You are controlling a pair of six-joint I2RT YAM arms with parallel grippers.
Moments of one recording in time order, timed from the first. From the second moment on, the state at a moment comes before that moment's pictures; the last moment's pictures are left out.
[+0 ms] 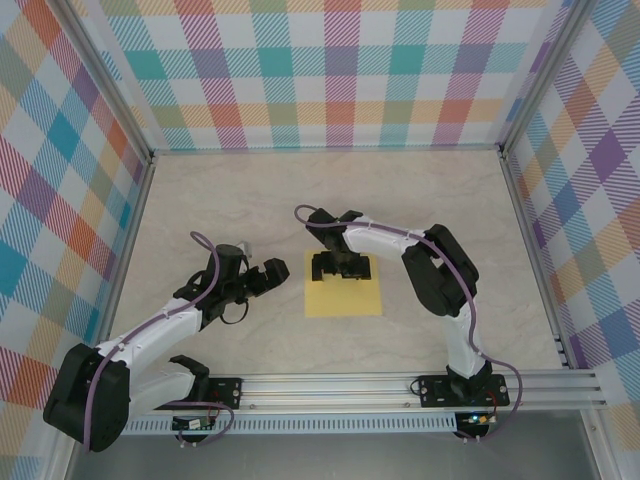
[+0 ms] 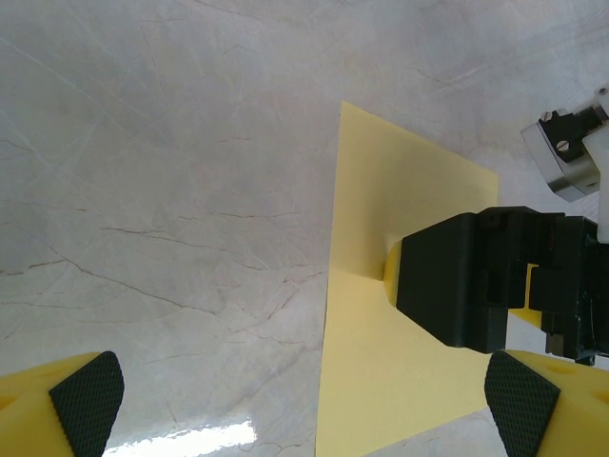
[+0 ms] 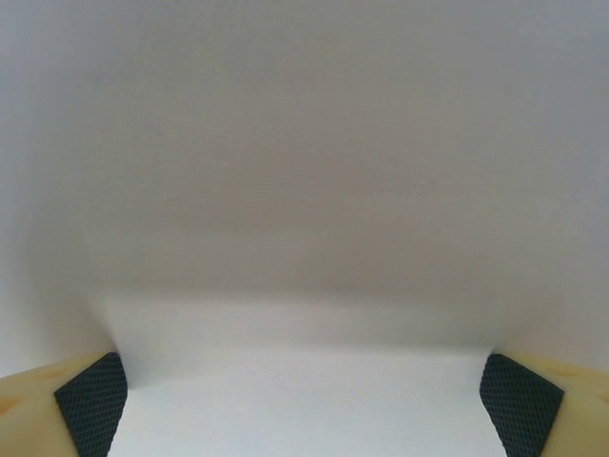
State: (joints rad) left arm -0.43 1.08 0.47 -0.14 0.22 -0.84; right arm 0.78 2.08 1.49 -0.91 0.02 0.74
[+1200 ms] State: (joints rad) left arm -0.43 1.10 0.47 -0.13 0.23 -0.84; right arm 0.82 2.05 1.45 -0.92 0.03 0.78
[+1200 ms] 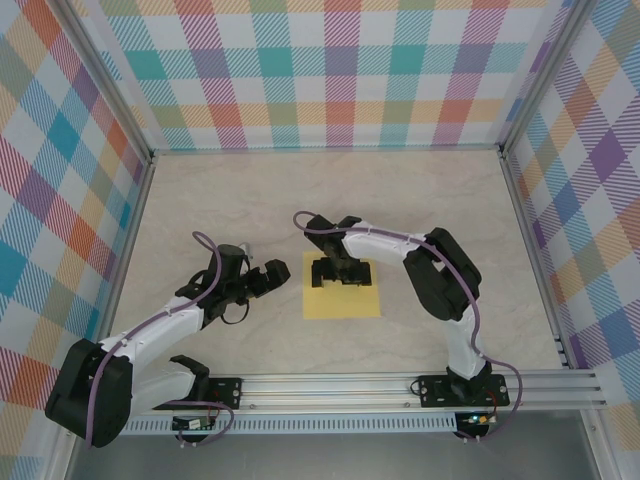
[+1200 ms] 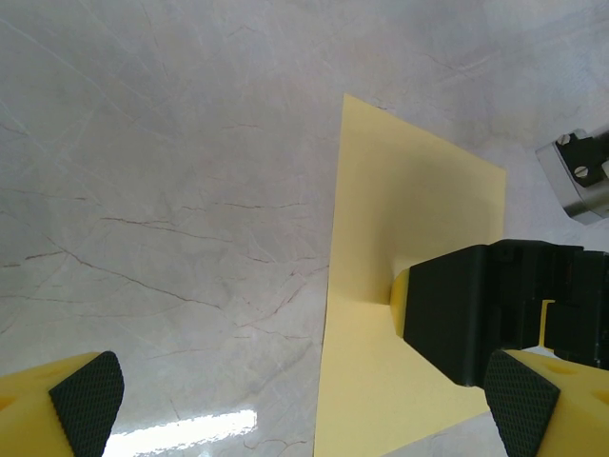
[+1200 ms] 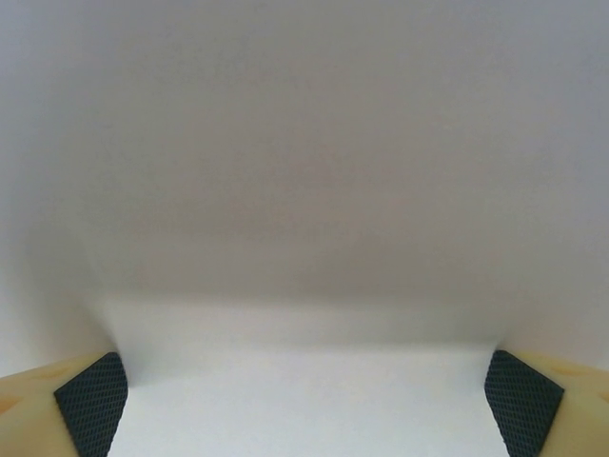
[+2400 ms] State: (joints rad) left arm -0.43 1.10 0.46 -0.14 0.24 -0.84; right arm 0.76 1.80 1.29 -0.77 -0.12 0.78
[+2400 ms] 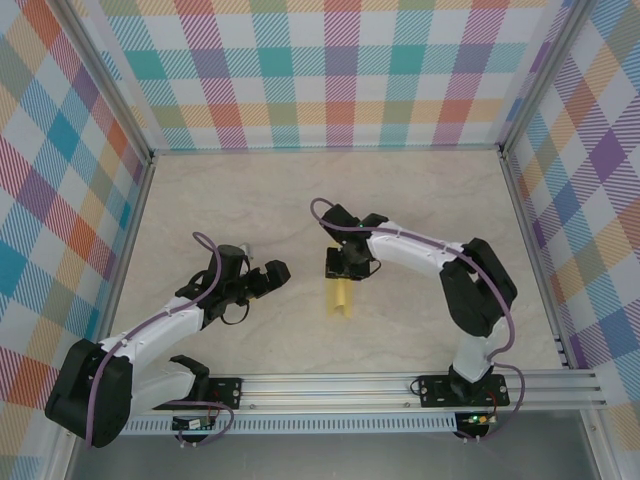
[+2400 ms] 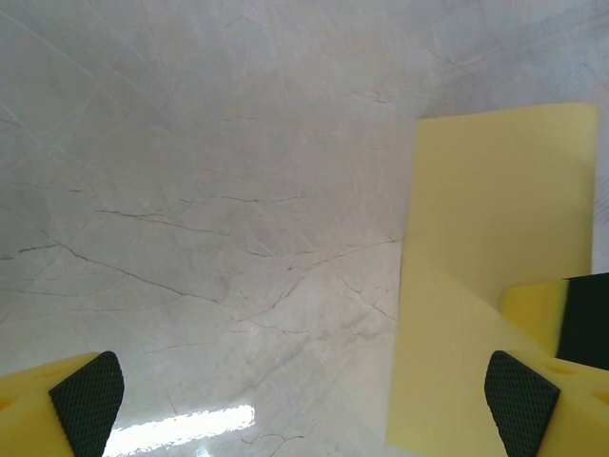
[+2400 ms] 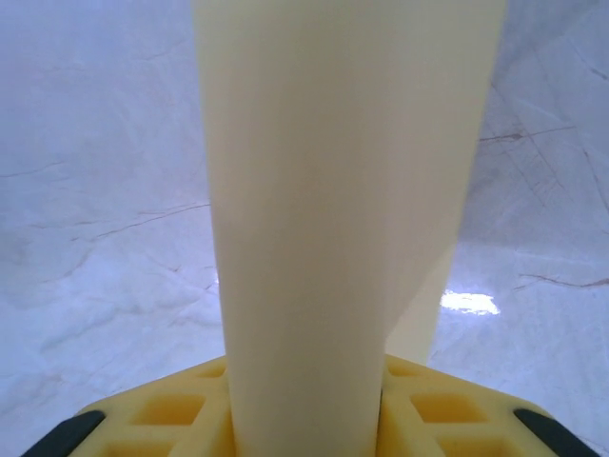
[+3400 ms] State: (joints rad) left arm -0.43 1.17 0.44 0.00 0.29 -0.99; right arm 0.55 1.74 1.02 -0.24 -0.62 0.94
